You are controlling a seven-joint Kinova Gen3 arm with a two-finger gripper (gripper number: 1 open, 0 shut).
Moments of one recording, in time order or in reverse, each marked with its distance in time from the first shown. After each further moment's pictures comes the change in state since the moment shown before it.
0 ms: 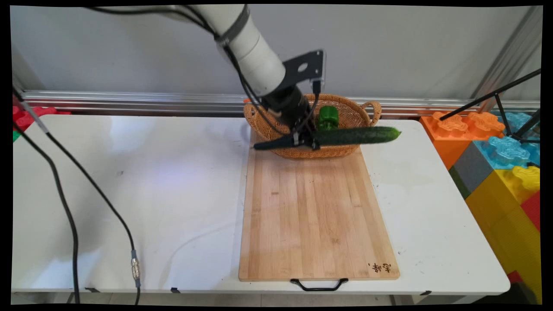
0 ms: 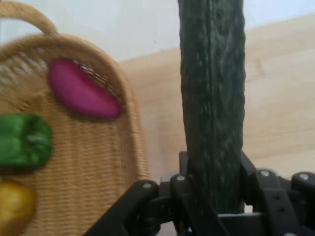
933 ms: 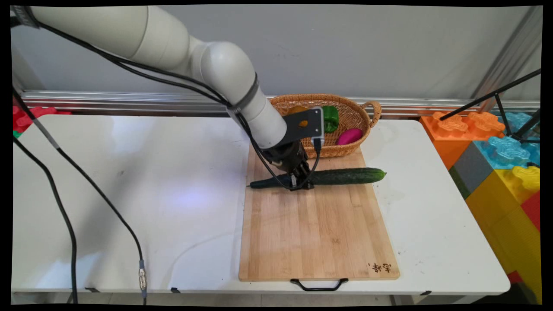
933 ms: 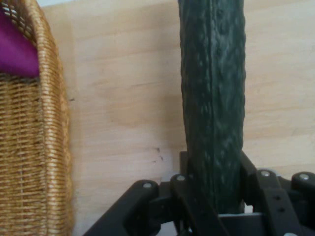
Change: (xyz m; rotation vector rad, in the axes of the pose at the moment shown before) arm -0.030 0.054 0.077 -0.011 -0.063 -0.070
